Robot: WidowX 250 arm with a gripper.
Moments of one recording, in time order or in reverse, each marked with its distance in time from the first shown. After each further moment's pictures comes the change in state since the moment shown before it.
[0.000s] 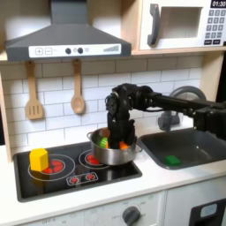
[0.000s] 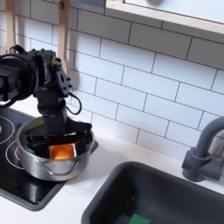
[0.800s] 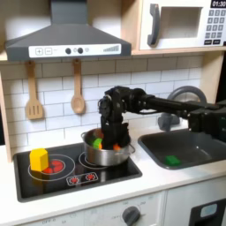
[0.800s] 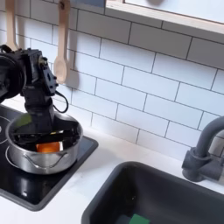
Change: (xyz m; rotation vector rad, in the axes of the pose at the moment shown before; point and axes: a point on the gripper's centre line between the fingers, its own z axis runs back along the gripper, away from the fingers) arm 0.007 0.012 -0.006 0.006 0.015 0.003
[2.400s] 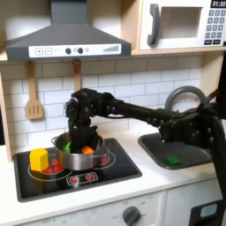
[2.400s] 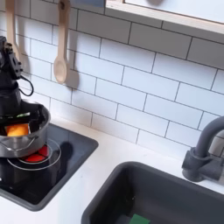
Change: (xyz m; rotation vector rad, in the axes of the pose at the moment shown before) arm 0.052 0.058 0.001 0.038 -0.008 0.089
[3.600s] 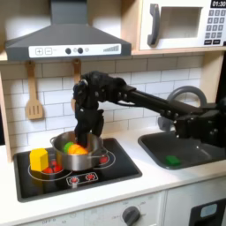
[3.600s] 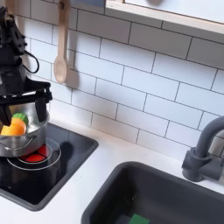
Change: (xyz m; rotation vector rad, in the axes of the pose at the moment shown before) arm -0.003 -0.013 0.045 -0.023 -0.095 -0.020
